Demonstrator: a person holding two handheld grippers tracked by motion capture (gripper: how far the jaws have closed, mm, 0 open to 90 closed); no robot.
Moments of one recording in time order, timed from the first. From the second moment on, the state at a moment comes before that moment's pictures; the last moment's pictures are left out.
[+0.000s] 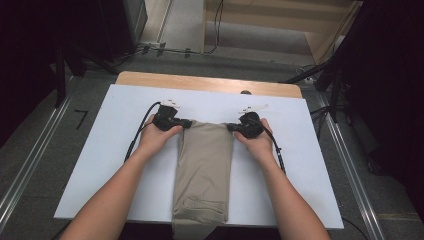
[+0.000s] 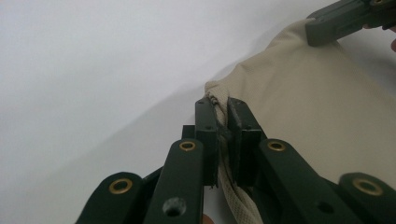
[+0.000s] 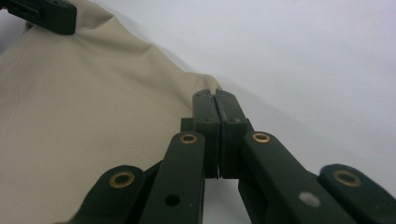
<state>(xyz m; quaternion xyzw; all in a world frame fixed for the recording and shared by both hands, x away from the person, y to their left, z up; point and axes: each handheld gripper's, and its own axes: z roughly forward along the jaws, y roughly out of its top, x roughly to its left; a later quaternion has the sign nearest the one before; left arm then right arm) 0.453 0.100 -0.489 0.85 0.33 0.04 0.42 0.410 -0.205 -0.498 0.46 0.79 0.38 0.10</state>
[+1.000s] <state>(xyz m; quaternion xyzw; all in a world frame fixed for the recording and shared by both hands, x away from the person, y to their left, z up) 0.549 0.083 -0.437 0.81 0.39 0.10 0.43 0.510 -0.229 -0.447 0.49 0.75 0.43 0.13</state>
